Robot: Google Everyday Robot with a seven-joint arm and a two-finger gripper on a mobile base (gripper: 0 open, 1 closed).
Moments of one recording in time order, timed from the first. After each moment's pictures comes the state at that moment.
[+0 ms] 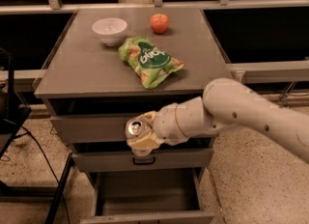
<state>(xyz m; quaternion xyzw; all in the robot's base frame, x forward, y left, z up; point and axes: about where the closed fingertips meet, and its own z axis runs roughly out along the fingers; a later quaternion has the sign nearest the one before) 0.478 0.040 0.761 -0.58 0.67 0.28 0.36</state>
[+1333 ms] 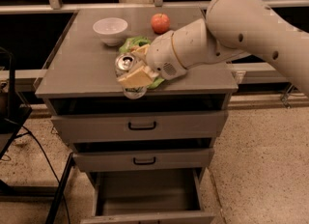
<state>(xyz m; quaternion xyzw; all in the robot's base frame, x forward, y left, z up) 0.544 0.053 0.921 -0.60 0.64 0.25 0.41</state>
